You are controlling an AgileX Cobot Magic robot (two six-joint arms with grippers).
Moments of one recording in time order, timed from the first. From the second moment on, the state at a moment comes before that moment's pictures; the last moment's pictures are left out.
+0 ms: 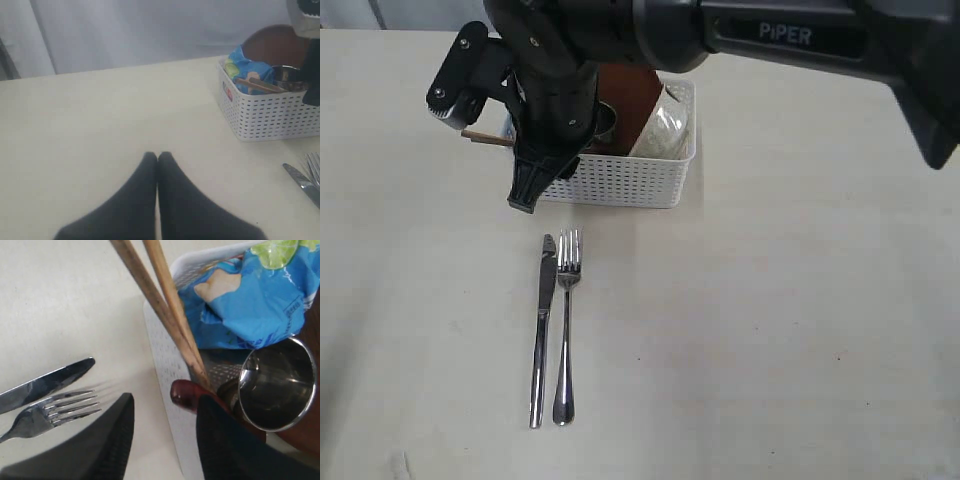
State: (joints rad) left arm -0.15 0.00 0.00 0.04 0.33 0.01; right arm 0.91 2.09 -1.71 -0.28 0.90 -0.26
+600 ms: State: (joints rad) left arm -0.15 0.00 0.00 0.04 0.33 0.01; right arm 0.91 2.10 -1.71 -0.33 0.90 -0.25
